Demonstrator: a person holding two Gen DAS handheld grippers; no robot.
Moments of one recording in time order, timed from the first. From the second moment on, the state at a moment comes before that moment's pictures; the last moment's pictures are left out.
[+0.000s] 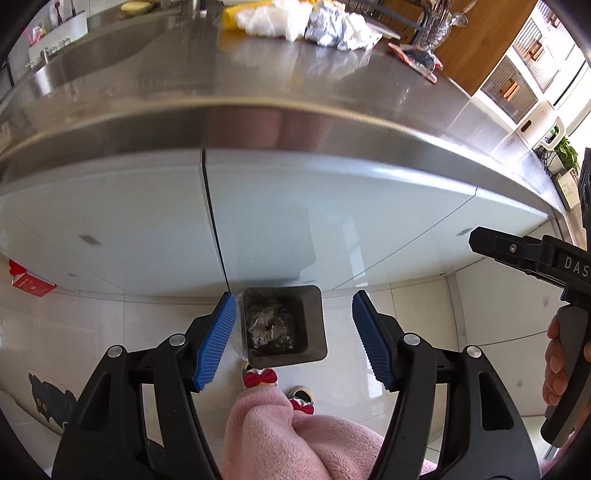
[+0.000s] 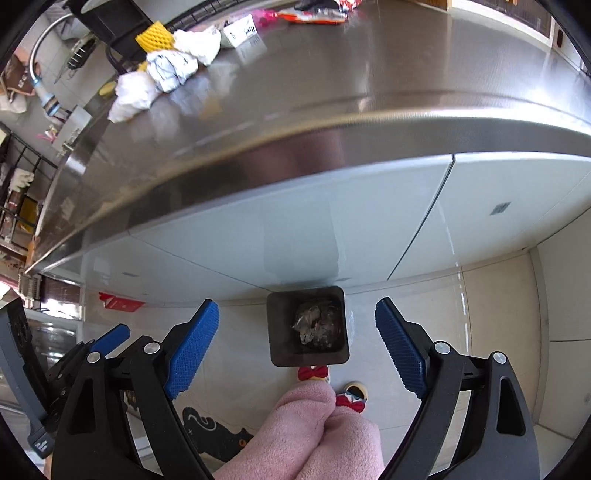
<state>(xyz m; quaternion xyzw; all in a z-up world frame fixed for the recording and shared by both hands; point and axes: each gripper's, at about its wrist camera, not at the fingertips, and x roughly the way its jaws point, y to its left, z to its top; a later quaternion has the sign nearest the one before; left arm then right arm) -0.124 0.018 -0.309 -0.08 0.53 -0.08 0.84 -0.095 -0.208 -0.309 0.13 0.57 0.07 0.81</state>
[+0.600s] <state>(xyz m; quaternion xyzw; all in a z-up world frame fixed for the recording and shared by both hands) -0.019 0.048 -0.199 -0.06 0.44 -0.08 0.89 0.005 -0.191 -0.200 0.14 0.47 0.08 0.87</state>
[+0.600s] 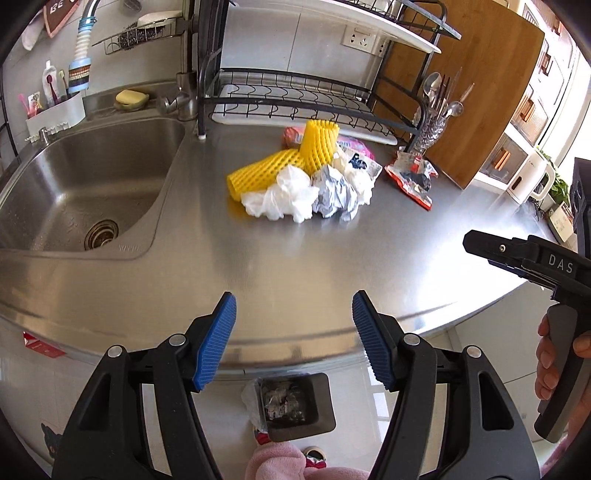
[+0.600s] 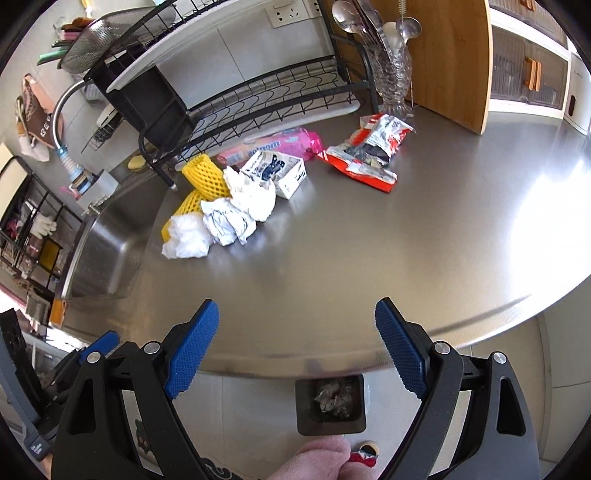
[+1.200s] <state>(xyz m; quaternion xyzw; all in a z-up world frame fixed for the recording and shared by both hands) 0.095 0.044 -0.220 -0.07 0.45 -0.12 0.88 0.123 -0.154 -0.226 0.17 0.50 0.11 0.84</state>
